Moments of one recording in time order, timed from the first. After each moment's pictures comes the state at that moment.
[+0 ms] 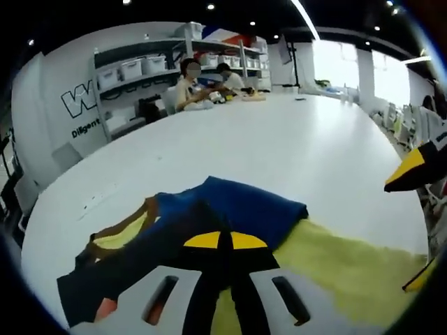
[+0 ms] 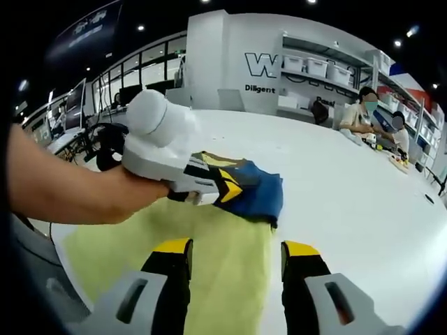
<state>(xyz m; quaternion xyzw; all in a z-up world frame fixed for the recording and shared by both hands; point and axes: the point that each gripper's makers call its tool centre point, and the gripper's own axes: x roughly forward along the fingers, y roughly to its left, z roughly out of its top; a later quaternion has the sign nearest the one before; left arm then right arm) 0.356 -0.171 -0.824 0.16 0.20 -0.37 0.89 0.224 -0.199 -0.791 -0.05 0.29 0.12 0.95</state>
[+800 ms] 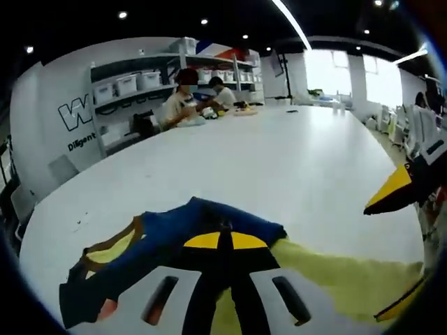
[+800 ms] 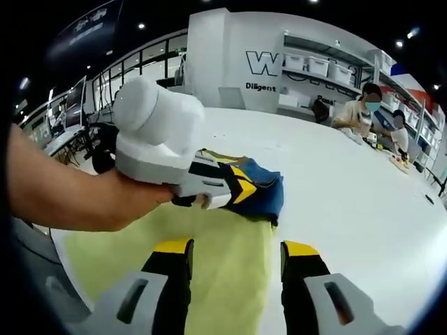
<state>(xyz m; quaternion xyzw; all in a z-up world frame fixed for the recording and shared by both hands) 0.338 -0.200 -0.828 0.15 0.20 -0.41 0.88 0.223 -0.199 -0.794 -0.06 0.30 0.12 0.94</state>
